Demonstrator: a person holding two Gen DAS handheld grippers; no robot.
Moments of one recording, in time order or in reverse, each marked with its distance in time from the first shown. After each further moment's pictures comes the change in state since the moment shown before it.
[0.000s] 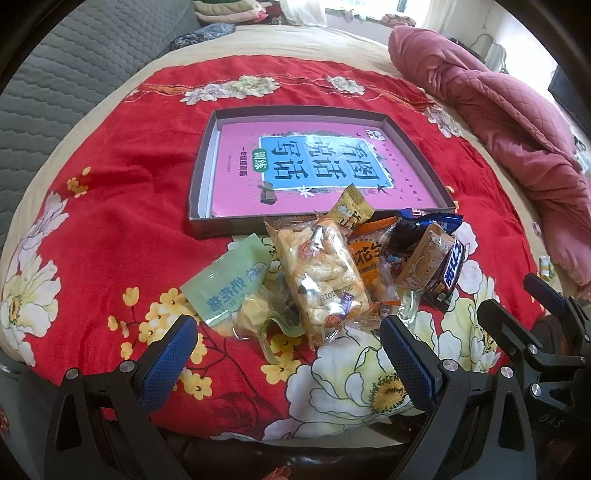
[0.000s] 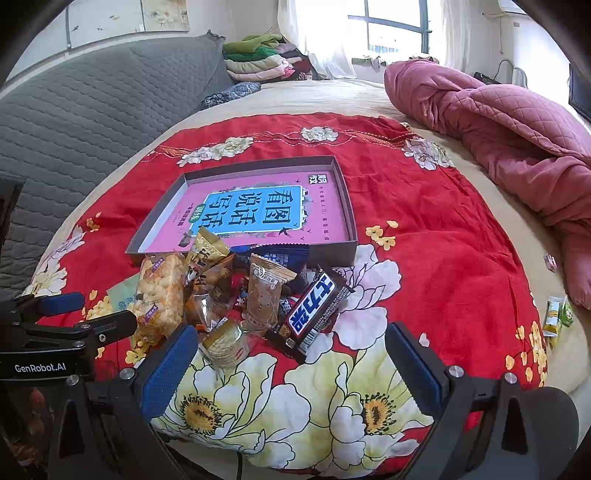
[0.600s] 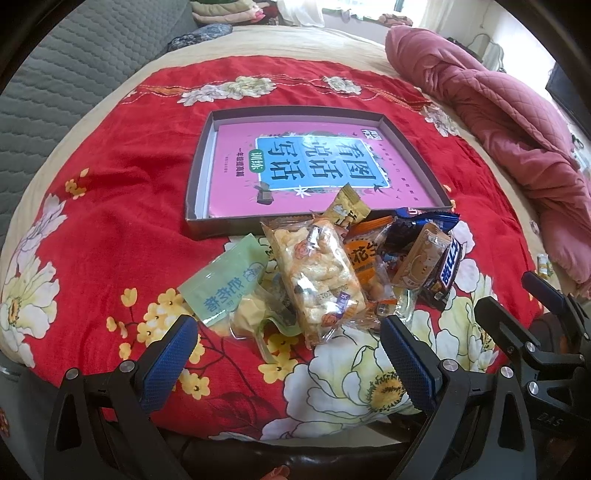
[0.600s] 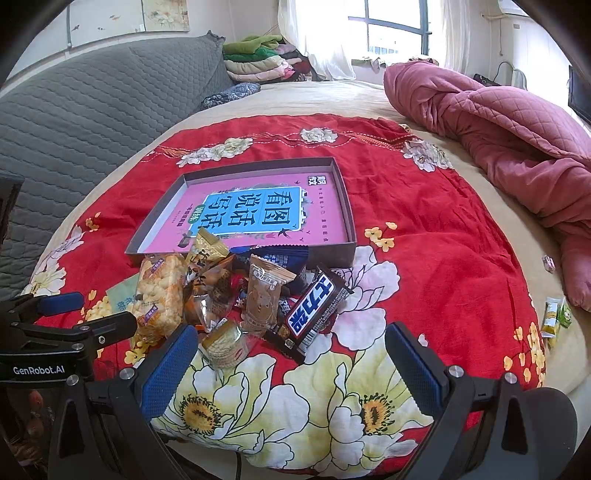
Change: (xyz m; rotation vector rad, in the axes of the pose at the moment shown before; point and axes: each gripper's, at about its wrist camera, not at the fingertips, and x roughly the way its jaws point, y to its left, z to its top) left arm -0.002 -0.003 0.000 0.005 -0.002 -0.006; right arm -0.001 0.000 0.000 0.000 -0.003 -0.001
